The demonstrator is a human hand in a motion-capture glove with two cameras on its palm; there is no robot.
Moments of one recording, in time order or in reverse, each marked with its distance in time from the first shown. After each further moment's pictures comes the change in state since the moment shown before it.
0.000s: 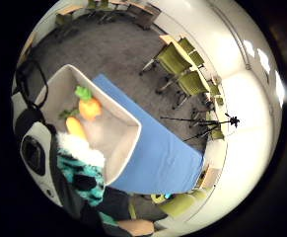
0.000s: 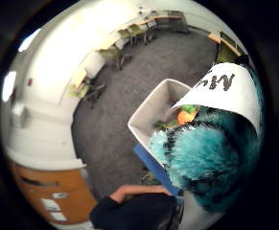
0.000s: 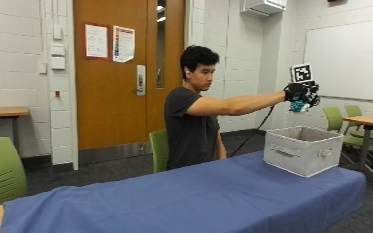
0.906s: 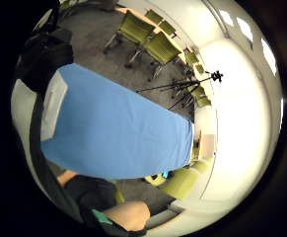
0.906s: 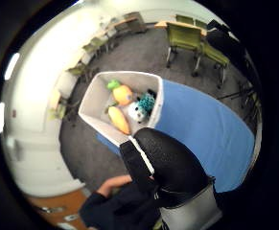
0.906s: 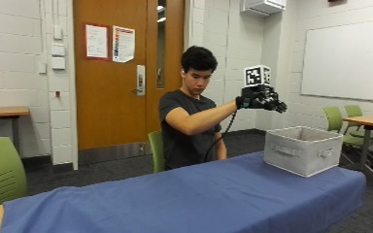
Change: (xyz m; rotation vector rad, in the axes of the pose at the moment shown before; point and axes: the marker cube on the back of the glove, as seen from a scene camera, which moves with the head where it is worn) arm 0.124 0.195 -0.023 -0.039 0.271 0.367
